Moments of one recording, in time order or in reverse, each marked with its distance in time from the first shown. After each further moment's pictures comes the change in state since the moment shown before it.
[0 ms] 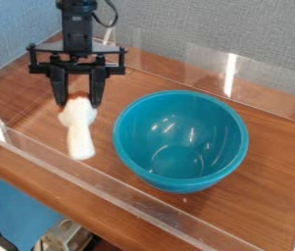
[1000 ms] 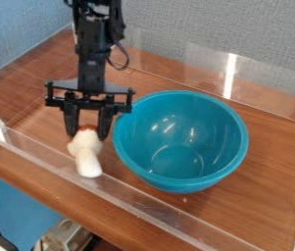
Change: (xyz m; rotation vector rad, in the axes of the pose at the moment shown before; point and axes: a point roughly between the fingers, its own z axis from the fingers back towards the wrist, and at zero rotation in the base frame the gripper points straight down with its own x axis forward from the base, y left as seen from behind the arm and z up) arm 0.008 -0.008 -0.049 0.067 0.039 -0.095
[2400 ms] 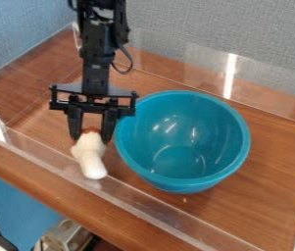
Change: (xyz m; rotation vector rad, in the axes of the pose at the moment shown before) arm 0.004 -0.008 -0.003 -0.011 -0.010 0.026
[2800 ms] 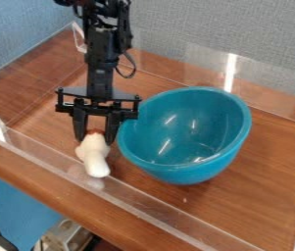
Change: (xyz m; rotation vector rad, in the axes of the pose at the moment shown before) arm 0.007 -0.002 -0.008 0.012 0.010 -0.033
